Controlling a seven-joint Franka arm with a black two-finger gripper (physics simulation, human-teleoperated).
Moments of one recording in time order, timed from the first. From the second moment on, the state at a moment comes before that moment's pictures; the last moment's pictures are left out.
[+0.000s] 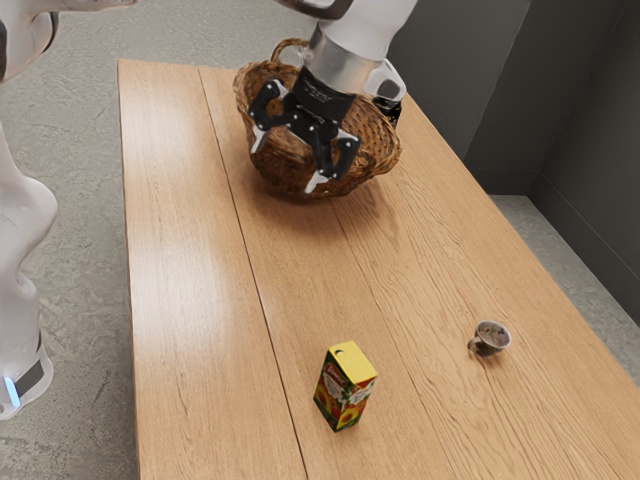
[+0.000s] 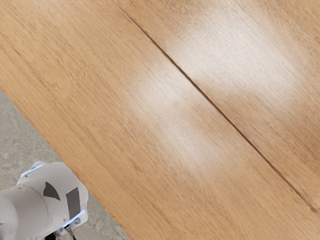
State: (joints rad) arm -0.45 -0.18 0.09 -1.51 0.03 1.11 -1.19
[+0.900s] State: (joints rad) arm 0.06 -0.15 0.19 -1.75 0.24 1.73 -0.61
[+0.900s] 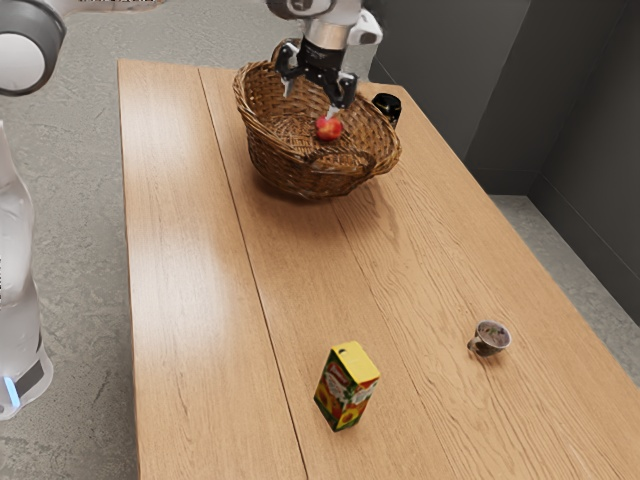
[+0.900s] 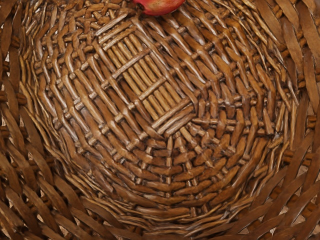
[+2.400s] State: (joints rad) arm 0.22 0.15 0.26 -1.69 0.15 2.20 -0.03
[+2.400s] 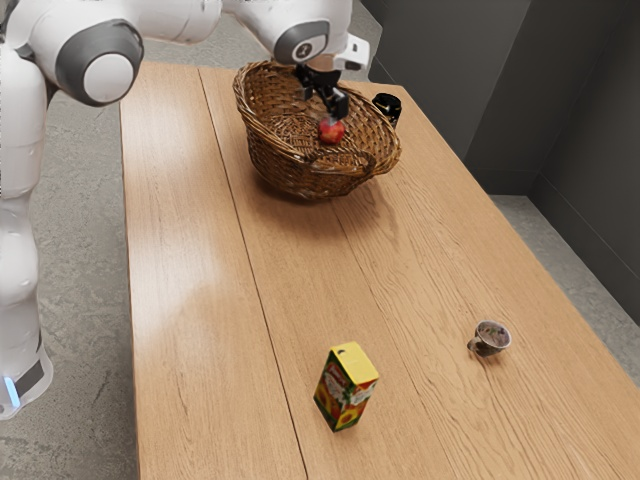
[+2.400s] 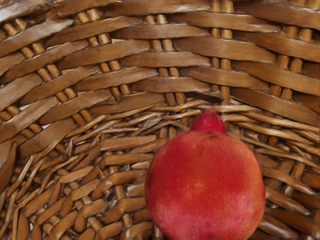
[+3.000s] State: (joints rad) arm 0.22 0.22 0.26 -1.66 0.10 2.24 0.00
